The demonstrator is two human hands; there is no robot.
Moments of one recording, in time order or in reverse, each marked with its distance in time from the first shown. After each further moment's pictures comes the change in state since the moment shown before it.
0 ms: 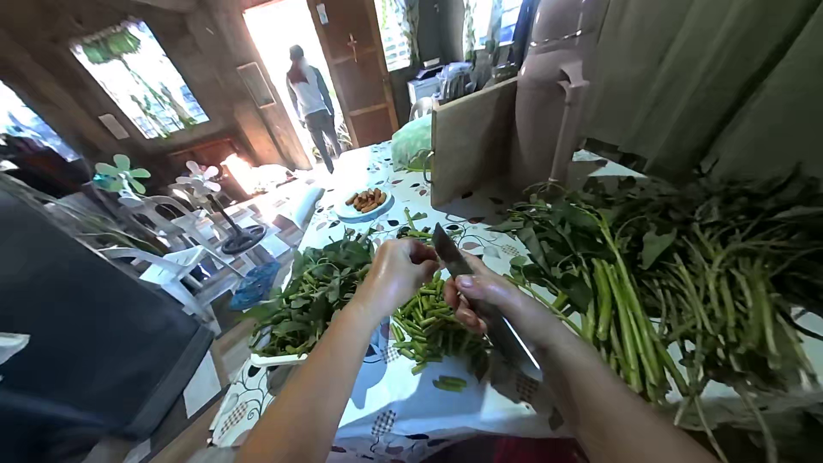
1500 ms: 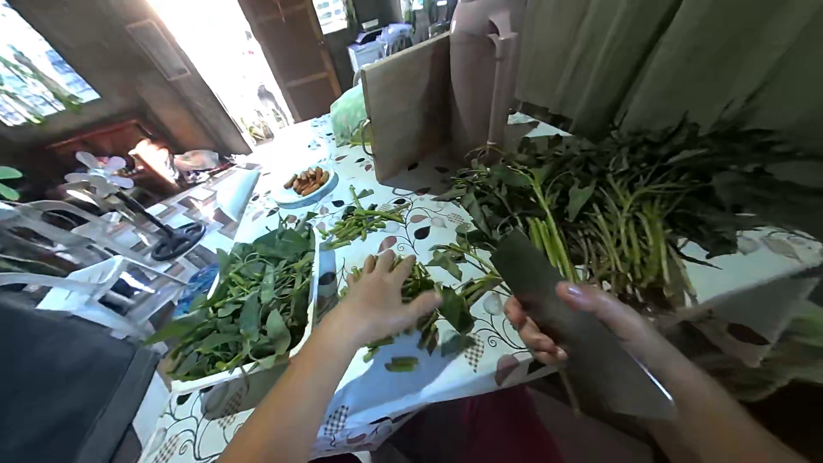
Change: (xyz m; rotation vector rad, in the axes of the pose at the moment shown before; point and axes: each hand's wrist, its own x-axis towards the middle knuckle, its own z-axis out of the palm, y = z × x) left_hand -0.005 -0.025 0.059 0.533 -0.425 0.089; right_hand -0.126 0.030 -0.079 0.257 0.173 0.118
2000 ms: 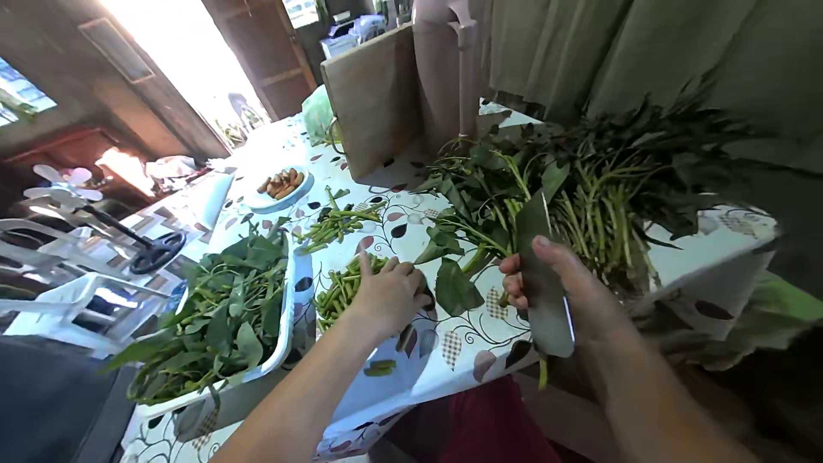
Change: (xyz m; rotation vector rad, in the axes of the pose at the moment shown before) left_hand 0.033 0.039 0.017 0.267 -0.132 0.103; right_hand 0.019 -0.004 -0.006 -0.008 0.549 -0.214
